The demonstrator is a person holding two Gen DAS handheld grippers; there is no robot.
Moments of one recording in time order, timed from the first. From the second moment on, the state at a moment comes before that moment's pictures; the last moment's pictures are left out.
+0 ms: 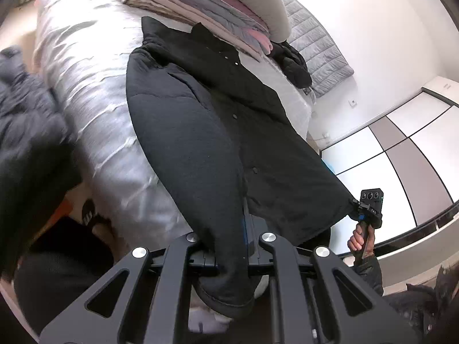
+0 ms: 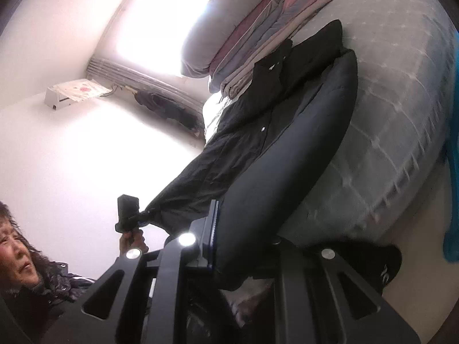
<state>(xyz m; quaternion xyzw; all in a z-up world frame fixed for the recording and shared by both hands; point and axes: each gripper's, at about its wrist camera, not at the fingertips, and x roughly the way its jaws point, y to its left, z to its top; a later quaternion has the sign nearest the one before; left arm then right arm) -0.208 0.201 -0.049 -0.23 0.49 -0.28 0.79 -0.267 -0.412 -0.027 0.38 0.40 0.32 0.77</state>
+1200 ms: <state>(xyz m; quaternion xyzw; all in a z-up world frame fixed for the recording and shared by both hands) -0.251 0.224 -0.144 -0.28 0.57 -0.26 0.73 -0.301 -0.406 -0.065 0.46 0.39 0.31 0.73</state>
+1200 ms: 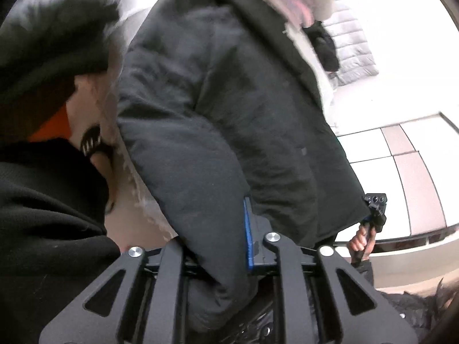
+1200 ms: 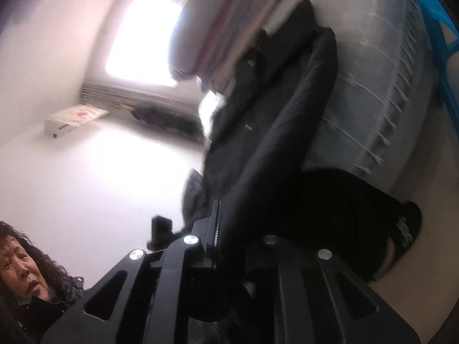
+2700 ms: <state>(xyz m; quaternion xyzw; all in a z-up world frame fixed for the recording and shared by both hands) -0.180 0.269 0.007 -0.36 0.37 -0.32 0.79 -0.236 -0.453 -0.017 0.55 0.13 0.39 0.73</state>
